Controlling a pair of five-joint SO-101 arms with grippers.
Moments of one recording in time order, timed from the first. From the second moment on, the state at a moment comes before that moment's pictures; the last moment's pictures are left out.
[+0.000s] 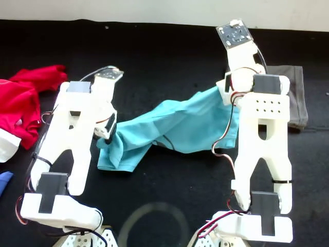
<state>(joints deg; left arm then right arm) -4.3 0.8 16.8 77.3 -11.2 -3.1 -6.8 -3.0 71.7 25.9</state>
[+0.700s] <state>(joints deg) -12.3 -0.2 12.4 96.4 2.0 -3.1 -6.8 -3.0 71.7 25.9</state>
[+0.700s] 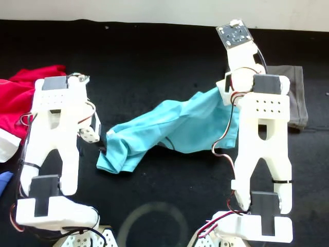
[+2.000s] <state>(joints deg) -4.6 19.9 5.3 78.4 8.8 -3.1 -6.8 -3.0 71.7 25.9</state>
